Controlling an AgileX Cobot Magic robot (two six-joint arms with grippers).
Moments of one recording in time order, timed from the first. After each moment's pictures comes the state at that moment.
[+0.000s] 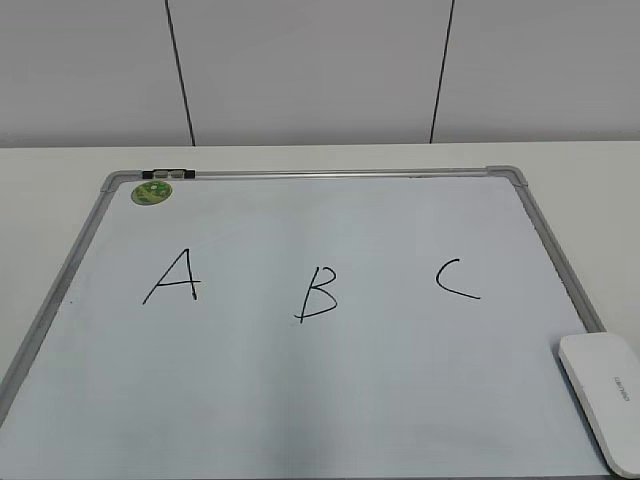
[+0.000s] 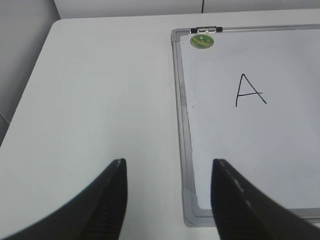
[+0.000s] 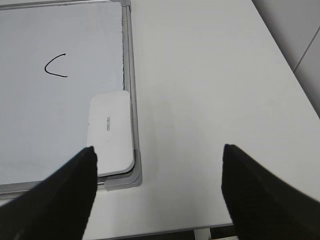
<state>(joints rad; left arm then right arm) -0.05 0.19 -0.60 0.05 1.01 -0.07 0.02 -0.02 -0.50 -0.12 1.15 0.09</state>
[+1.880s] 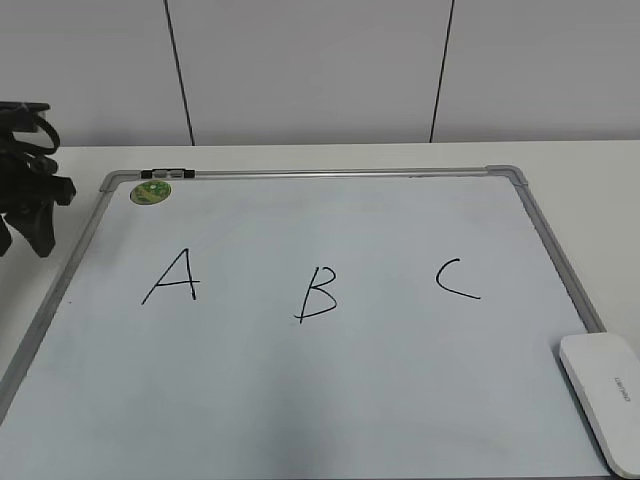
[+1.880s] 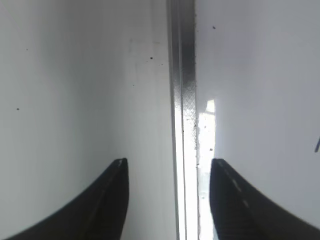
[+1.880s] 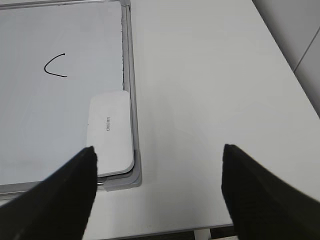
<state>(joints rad) -0.05 1.96 -1.45 0.03 1.03 -0.07 0.02 -0.02 -0.50 -0.12 1.15 0.09</state>
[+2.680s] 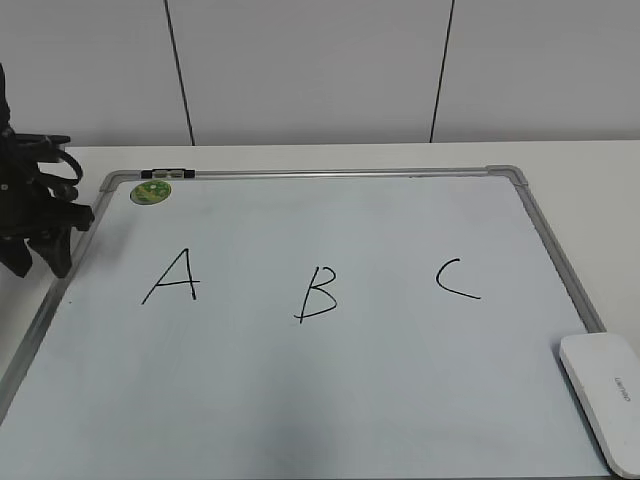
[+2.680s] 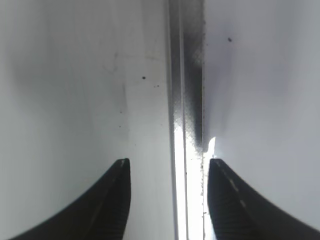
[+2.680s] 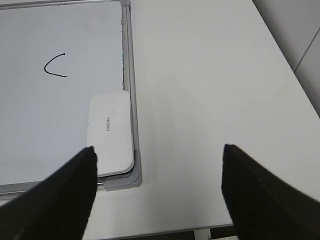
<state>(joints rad) -0.05 2.08 -1.46 0.03 0.95 -0.07 0.02 -0.02 -0.50 -0.12 1.15 0.09</state>
